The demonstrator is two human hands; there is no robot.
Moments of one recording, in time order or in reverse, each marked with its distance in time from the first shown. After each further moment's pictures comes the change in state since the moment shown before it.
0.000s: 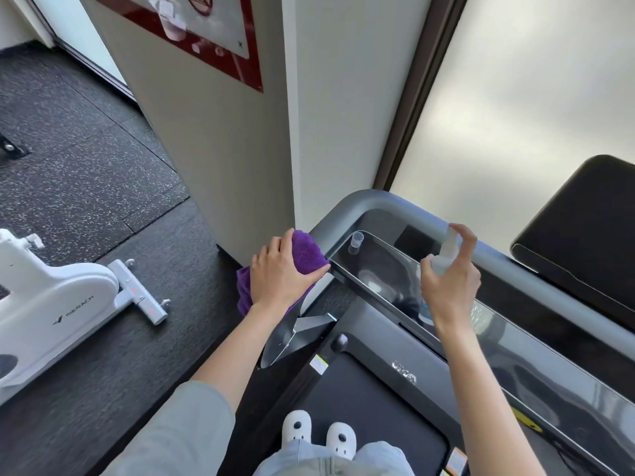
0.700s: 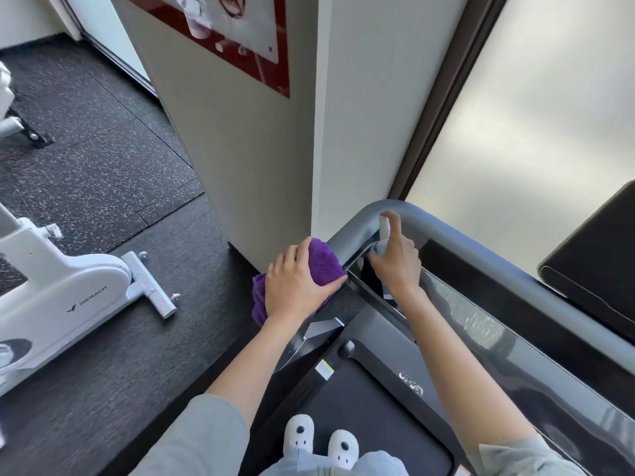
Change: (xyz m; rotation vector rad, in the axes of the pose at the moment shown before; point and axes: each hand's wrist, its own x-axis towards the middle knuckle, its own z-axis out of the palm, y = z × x) left_hand -0.002 -0.001 0.001 -0.031 0.052 -0.004; right_hand 0.024 -0.041 0.101 -0.298 -0.425 -0.121
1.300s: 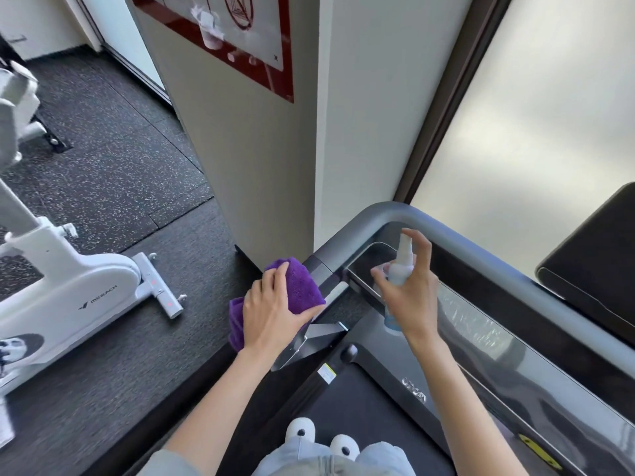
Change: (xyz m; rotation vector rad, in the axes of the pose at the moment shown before) left_hand -0.052 -0.027 -0.016 0.128 -0.033 -0.035; right_hand -0.072 0.011 -0.030 0.498 0.135 -0.103
